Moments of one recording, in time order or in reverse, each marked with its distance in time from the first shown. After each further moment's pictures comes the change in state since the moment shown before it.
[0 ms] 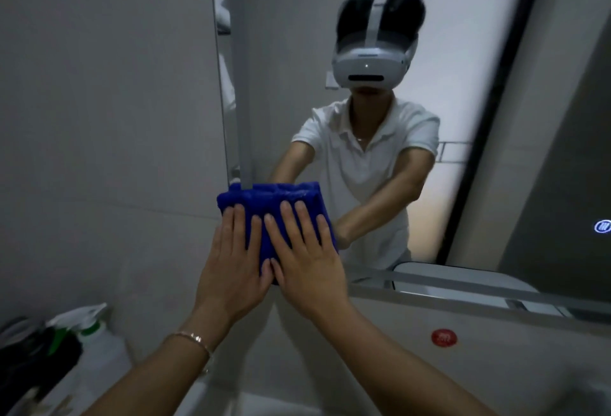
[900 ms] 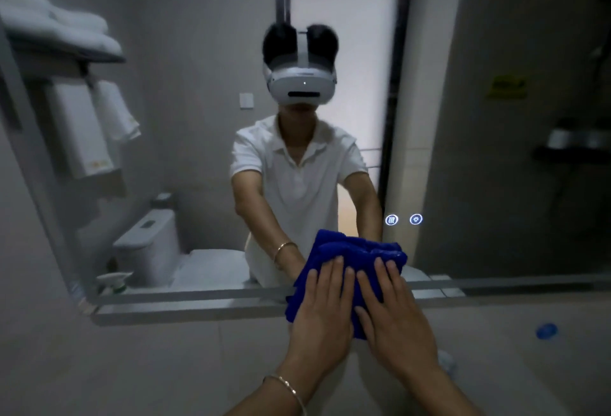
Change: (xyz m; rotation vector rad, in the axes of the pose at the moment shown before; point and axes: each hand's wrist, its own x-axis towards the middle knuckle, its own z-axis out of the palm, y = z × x) left_hand 0.047 0.326 -0.007 -0.261 -0.265 0.251; right_hand -0.206 0.249 -0.064 0.054 -0.213 0.376
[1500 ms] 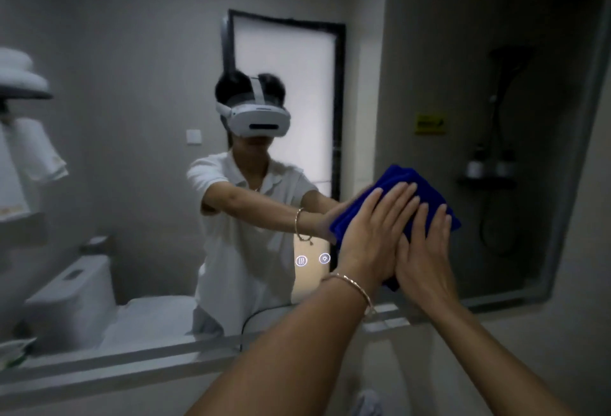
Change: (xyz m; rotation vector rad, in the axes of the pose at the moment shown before) left_hand 0.186 0.135 -0.110 0.350 0.237 0.342; right_hand 0.066 0.134 -0.132 0.248 0.133 0.561
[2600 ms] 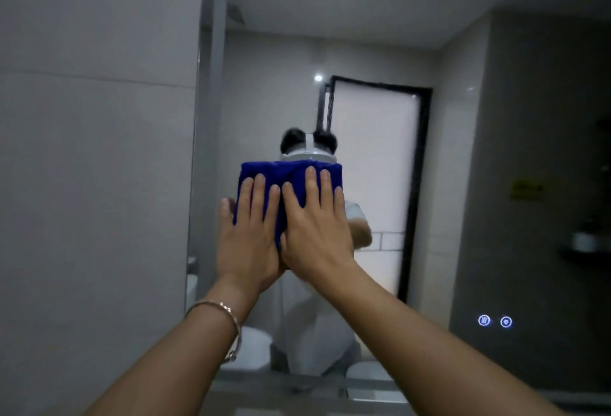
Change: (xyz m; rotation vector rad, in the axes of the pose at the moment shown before) left_hand -0.268 -0.340 -0.030 -0.006 -0.075 -0.667; right_hand -0.074 -0.421 0.073 -0.197 -0.020 -0.692
